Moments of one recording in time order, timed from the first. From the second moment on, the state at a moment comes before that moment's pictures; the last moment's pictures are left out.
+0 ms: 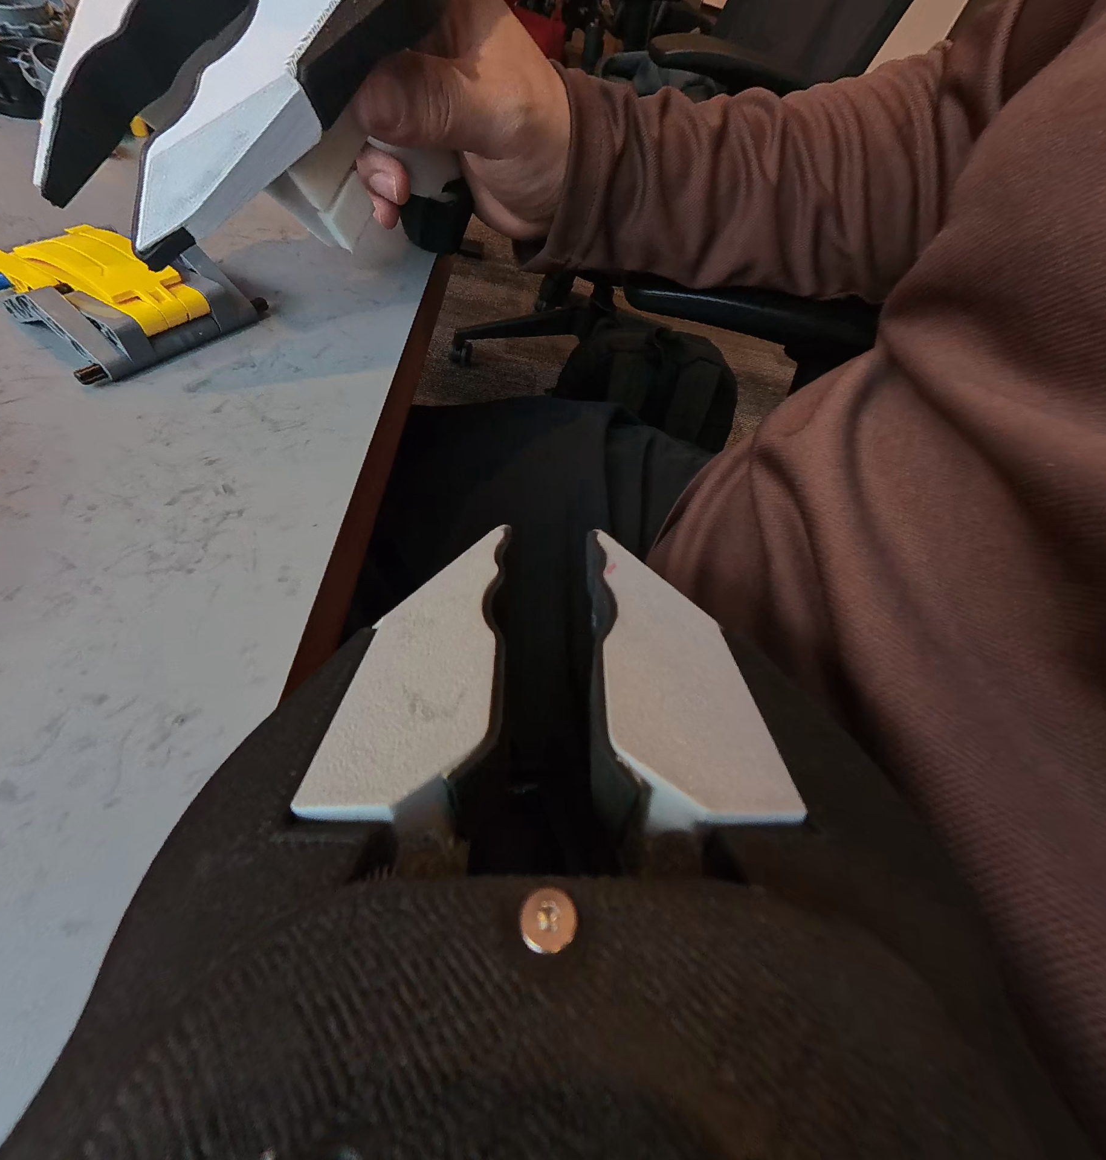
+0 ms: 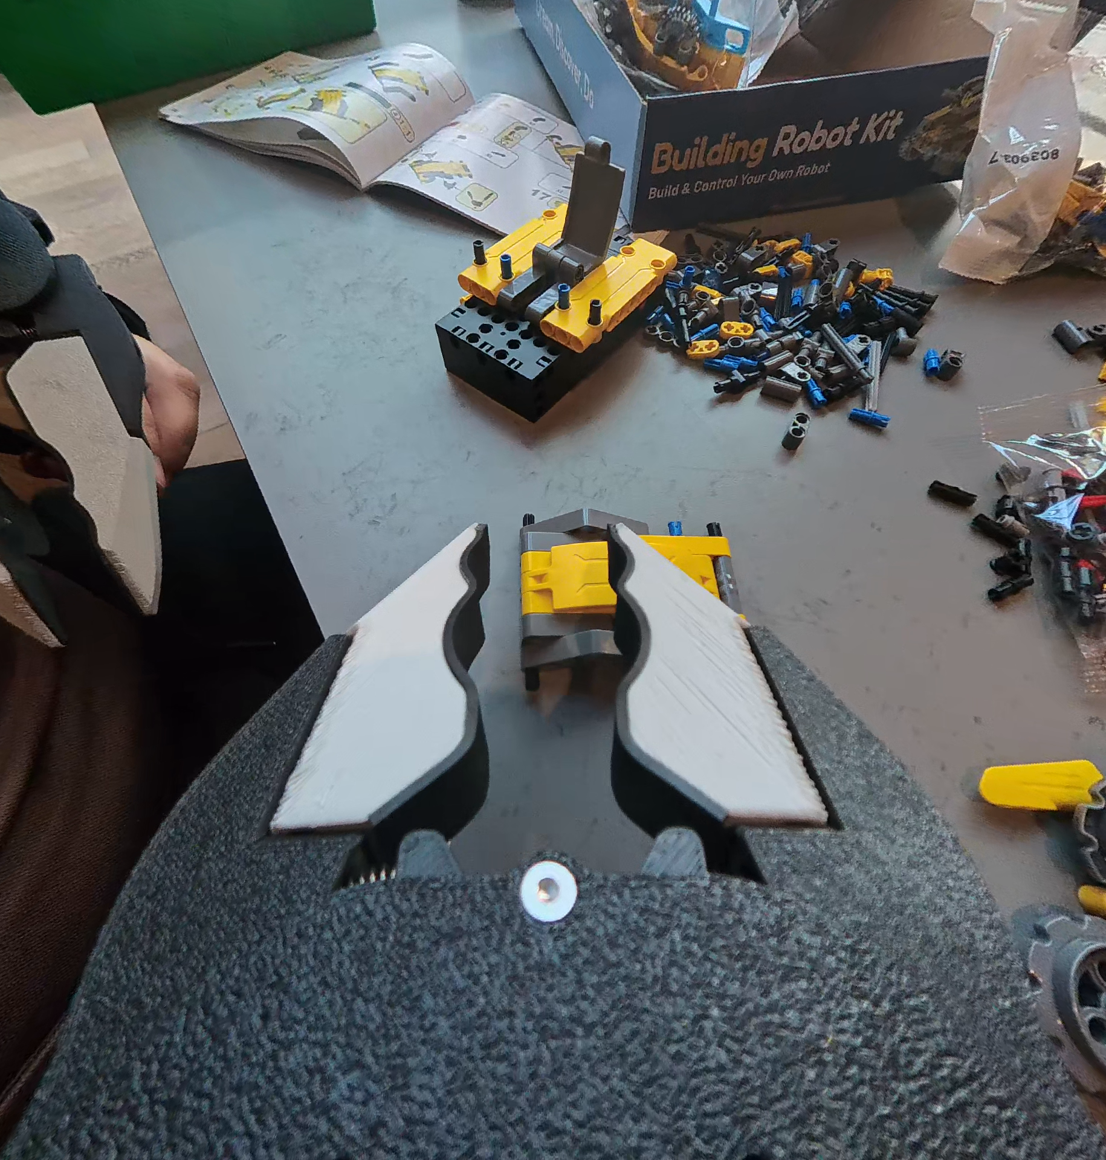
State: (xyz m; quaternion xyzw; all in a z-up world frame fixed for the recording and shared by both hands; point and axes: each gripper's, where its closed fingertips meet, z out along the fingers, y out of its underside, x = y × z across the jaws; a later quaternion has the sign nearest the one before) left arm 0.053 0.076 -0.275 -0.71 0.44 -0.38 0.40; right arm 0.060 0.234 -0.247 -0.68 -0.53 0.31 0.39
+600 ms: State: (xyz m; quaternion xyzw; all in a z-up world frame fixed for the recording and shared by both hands) left arm 0.053 0.072 -0.276 -0.71 0.45 -0.37 0.40; right arm 0.060 0.234 -0.247 -0.68 -0.53 0.31 0.39
